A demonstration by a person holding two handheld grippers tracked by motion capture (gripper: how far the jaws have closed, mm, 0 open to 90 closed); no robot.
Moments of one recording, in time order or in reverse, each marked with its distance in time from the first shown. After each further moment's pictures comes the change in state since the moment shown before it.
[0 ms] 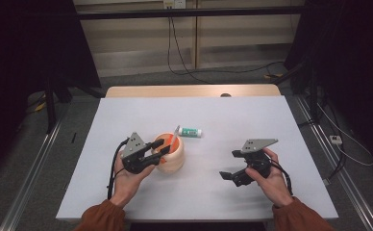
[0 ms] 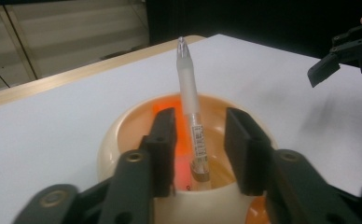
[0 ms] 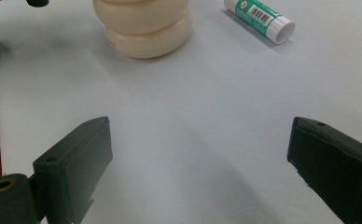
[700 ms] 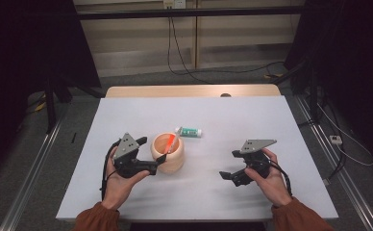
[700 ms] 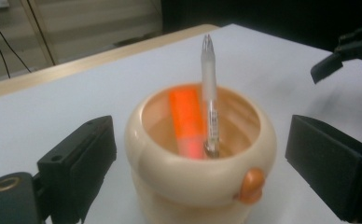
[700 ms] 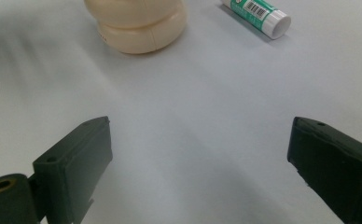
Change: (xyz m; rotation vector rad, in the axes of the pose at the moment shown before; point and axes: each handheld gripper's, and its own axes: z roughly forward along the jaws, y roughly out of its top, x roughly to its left) left arm -0.001 0.005 -0.026 0.081 0.052 -0.025; right arm -0.002 -0.003 0.005 0.011 -0.016 0.003
